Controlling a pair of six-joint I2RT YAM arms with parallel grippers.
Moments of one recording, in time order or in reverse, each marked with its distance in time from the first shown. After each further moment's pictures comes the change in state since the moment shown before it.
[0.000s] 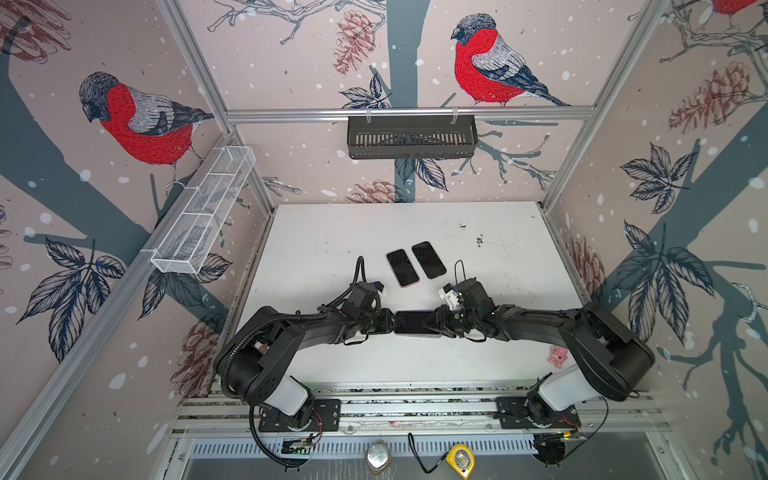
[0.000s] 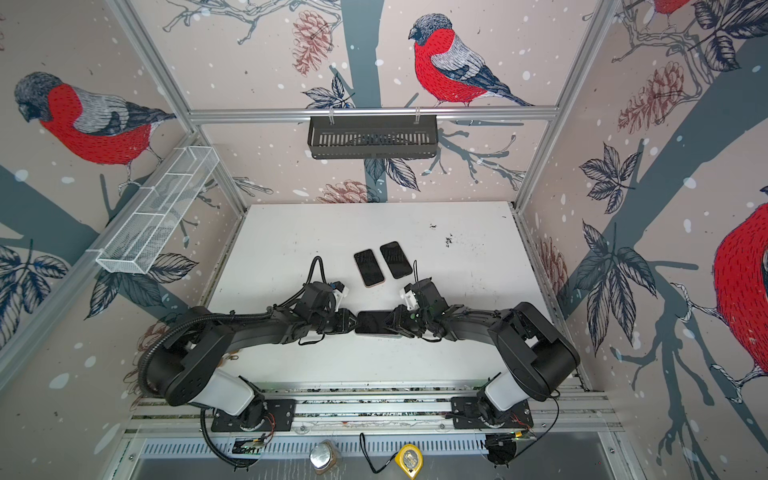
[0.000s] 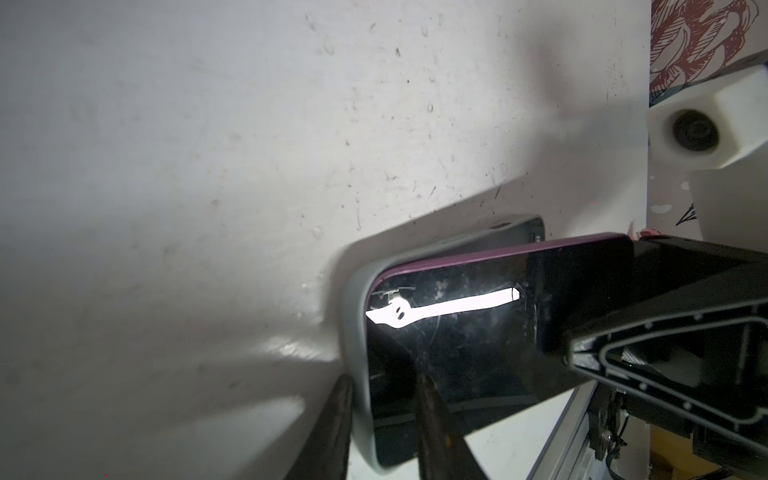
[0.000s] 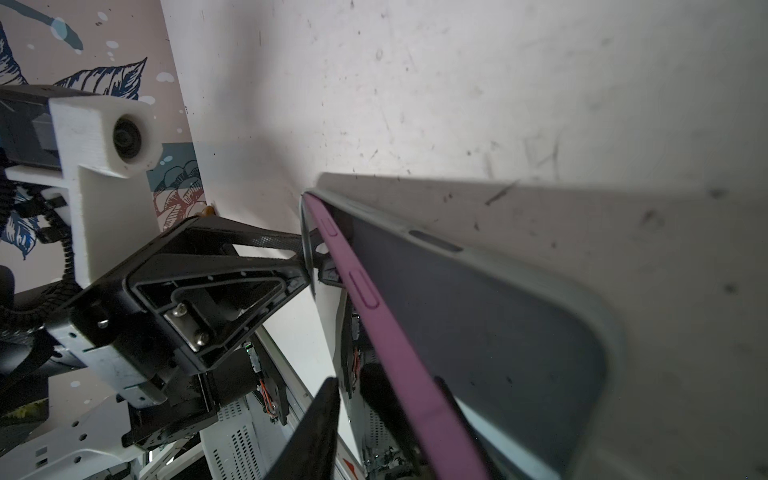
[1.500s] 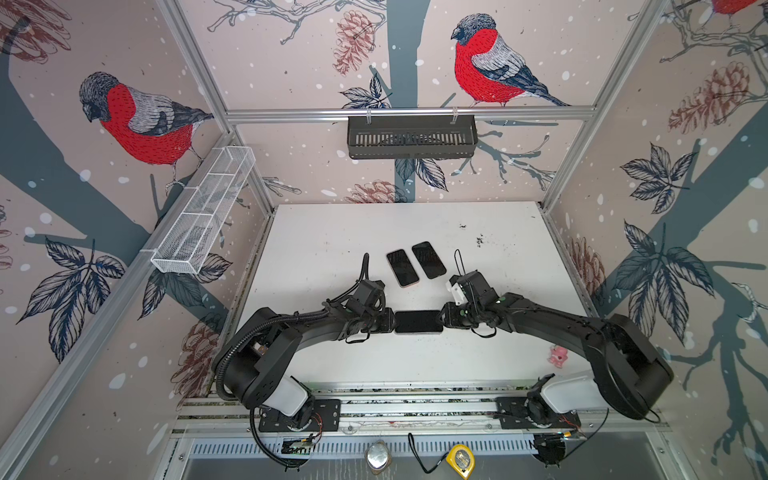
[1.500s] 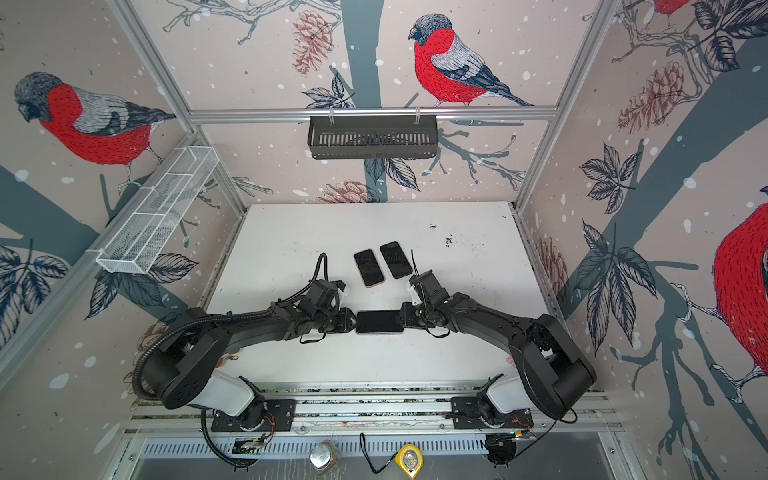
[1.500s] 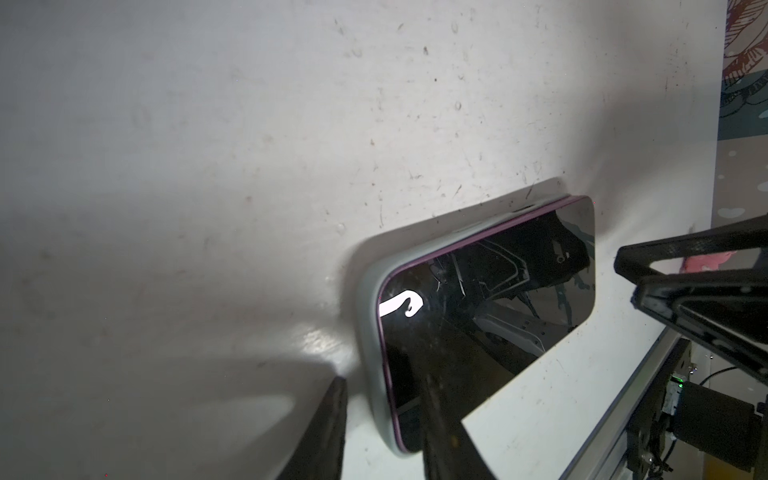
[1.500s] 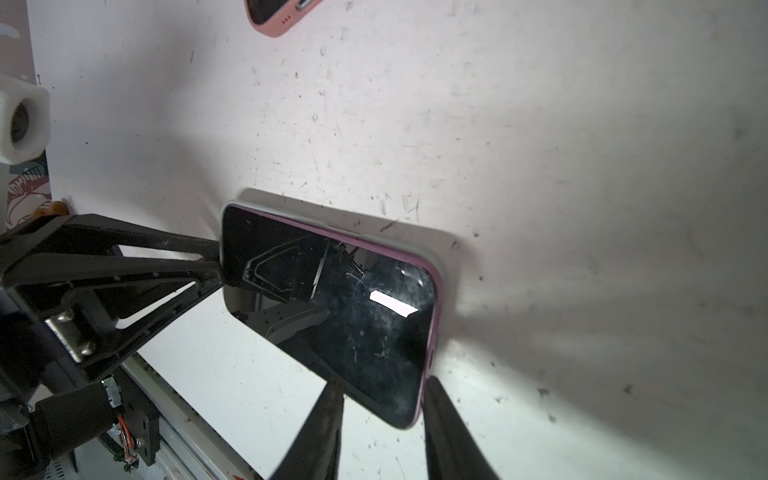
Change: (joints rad) left arm -0.035 -0.012 0.074 -0.161 -0.114 0.019; right arm -0.009 -0.109 0.122 -0.400 0.261 -0.289
